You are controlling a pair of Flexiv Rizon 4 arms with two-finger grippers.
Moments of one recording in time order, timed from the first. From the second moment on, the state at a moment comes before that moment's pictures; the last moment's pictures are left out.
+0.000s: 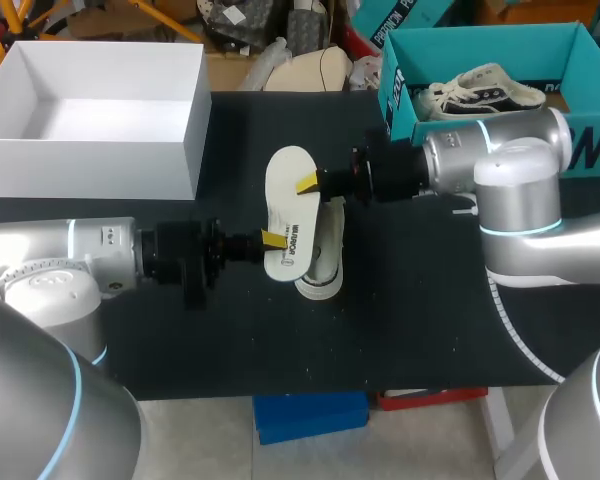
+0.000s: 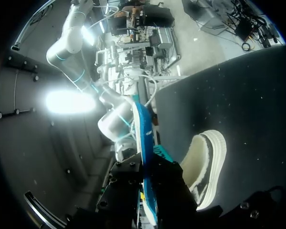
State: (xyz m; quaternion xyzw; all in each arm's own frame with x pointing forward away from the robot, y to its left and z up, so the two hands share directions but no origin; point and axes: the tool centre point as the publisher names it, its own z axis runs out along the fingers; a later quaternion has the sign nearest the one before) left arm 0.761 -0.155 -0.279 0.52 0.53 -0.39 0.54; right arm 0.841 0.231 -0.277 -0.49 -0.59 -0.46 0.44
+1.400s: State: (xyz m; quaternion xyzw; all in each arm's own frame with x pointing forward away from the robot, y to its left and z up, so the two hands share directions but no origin) left arm 0.783 -0.116 -0.191 0.73 0.55 -0.09 0.40; right arm 0.841 0.231 -0.277 -0.49 -0.59 -0.46 0.44
